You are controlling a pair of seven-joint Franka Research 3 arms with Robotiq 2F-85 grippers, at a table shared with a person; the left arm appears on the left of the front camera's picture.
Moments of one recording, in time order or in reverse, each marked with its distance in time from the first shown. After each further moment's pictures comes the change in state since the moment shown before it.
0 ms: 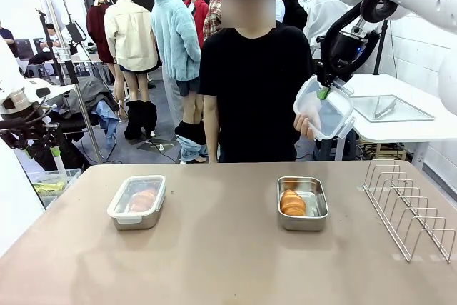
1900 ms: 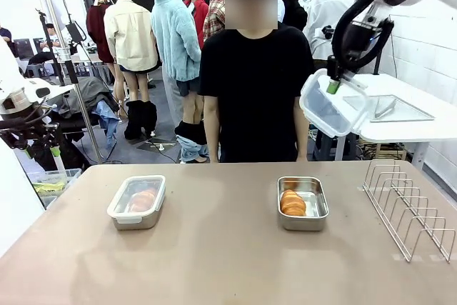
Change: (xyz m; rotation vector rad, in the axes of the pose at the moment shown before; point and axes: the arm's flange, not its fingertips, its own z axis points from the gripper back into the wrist) left arm 0.000 0.000 0.000 0.000 0.000 0.000; right arm -0.023 0.012 0.022 -0.030 0.005 0.103
